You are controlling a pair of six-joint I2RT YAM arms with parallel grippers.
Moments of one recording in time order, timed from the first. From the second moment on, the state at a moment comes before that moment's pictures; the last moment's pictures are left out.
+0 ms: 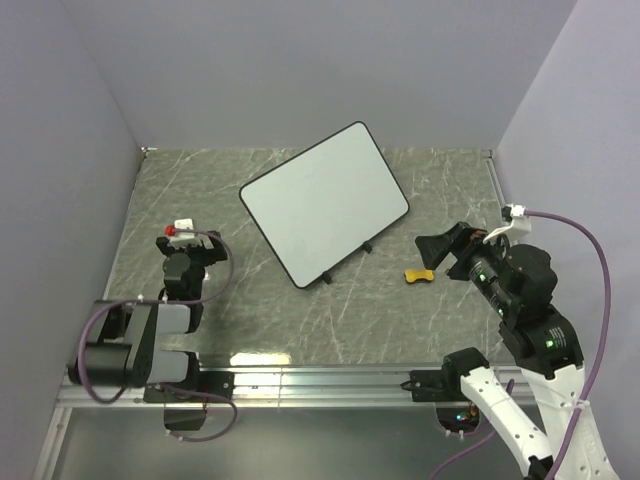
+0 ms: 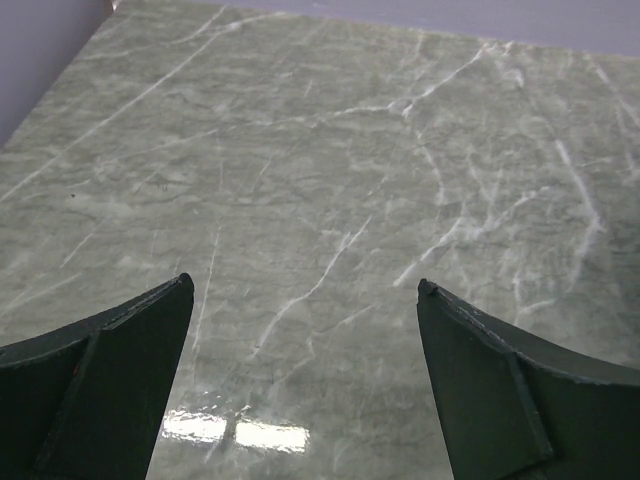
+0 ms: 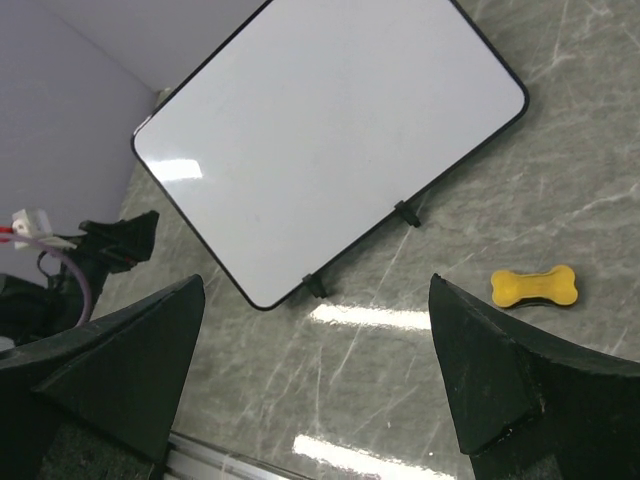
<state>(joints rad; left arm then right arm) -0.06 1.30 0.16 1.08 -0.16 -0.09 0.29 0.54 0.99 -0.70 -0.03 0.54</state>
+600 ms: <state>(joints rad) -0.01 1.47 0.23 1.16 -0.13 -0.12 0.30 0.61 0.99 -0.69 -0.04 0.58</state>
